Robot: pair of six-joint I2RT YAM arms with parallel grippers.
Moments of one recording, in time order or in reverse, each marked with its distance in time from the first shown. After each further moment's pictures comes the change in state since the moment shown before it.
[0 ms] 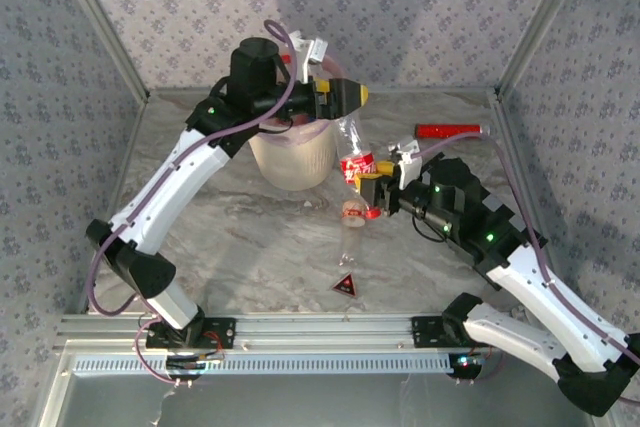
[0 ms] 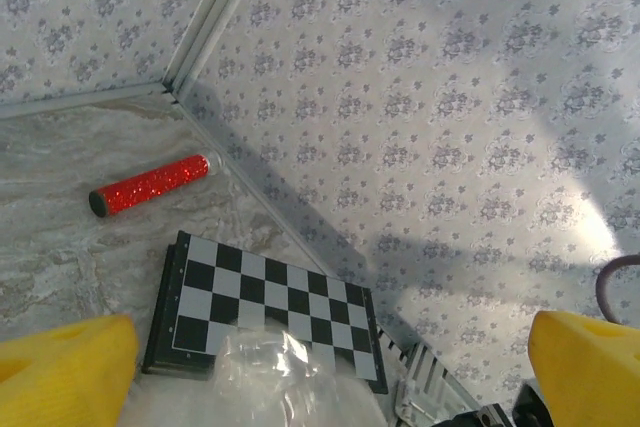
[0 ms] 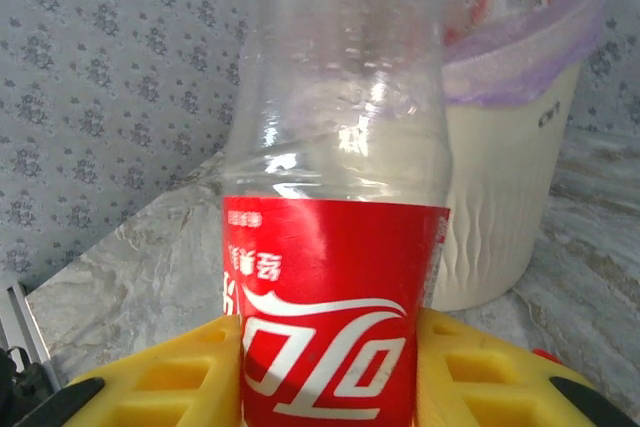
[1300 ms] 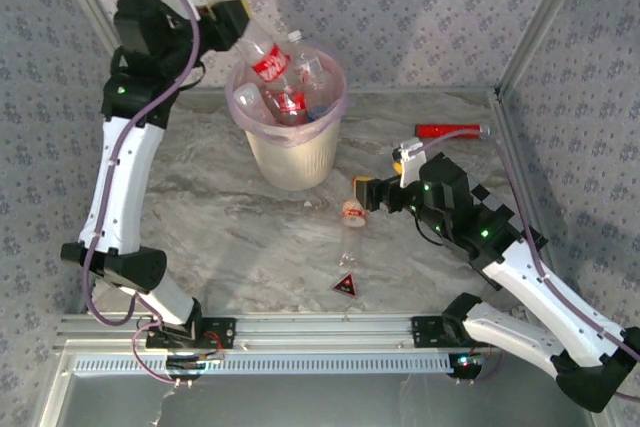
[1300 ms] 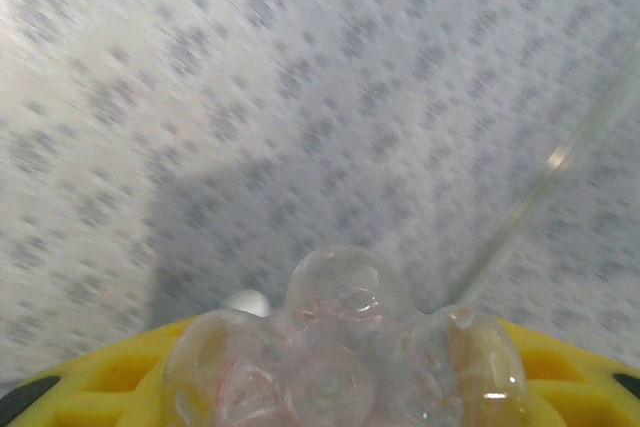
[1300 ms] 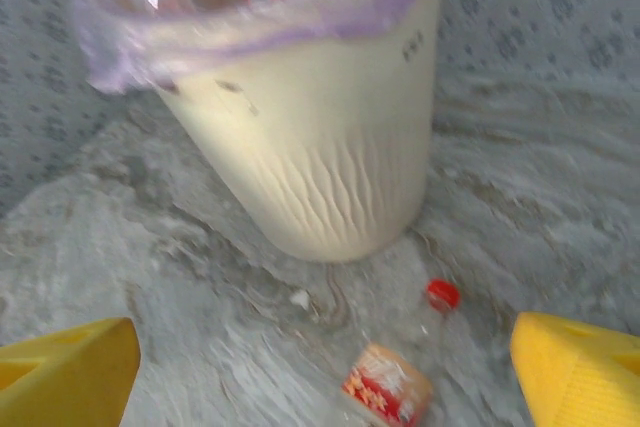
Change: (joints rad) left arm 0.433 -0.027 0.238 -0.021 -0.279 0.158; right arm -0.003 0.024 -0.016 -0.153 0.230 0.059
